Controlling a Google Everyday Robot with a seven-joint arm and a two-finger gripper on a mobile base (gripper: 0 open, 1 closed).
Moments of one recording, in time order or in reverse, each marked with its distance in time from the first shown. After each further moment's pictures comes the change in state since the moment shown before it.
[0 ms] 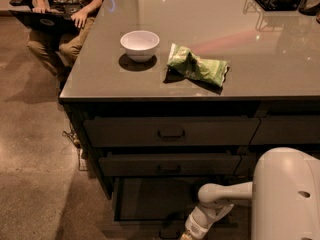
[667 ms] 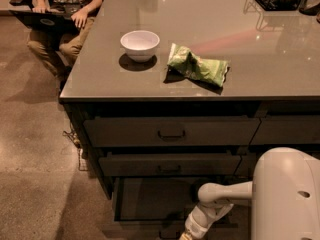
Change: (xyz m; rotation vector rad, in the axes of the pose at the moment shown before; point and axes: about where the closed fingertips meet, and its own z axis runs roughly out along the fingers) arm -0.002 -0.002 -0.002 0.006 -0.003 0.000
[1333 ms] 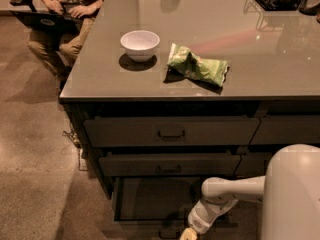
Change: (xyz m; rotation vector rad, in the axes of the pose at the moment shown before) arm -0.004 0.011 -0.041 0.055 -0.015 -0.024
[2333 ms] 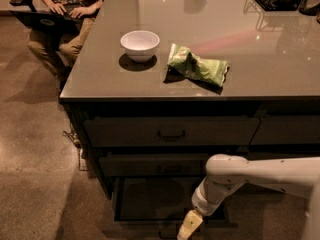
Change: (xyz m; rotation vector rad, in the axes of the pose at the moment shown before) arm -0.029 0.052 -0.126 0.133 -0.008 -0.065
